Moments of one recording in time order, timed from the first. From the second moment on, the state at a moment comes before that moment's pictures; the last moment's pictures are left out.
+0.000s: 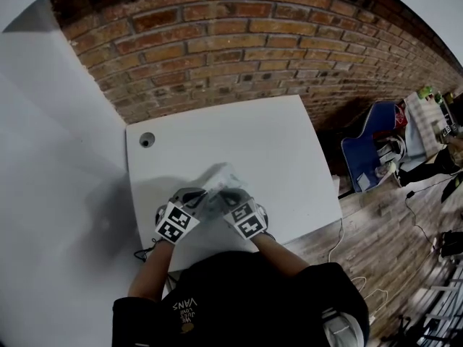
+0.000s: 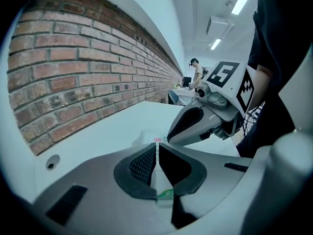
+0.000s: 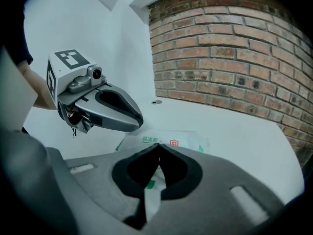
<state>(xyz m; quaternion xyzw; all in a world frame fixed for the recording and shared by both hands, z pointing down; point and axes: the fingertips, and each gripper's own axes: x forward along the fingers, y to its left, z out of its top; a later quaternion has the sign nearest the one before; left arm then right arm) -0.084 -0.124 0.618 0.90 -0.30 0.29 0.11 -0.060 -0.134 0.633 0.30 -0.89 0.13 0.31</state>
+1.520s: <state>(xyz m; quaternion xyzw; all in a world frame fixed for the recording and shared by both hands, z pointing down) -0.111 -0.098 0.508 0.91 -0.39 0.14 0.04 -0.047 -0.117 0.489 0.36 -0.92 0.08 0.14</state>
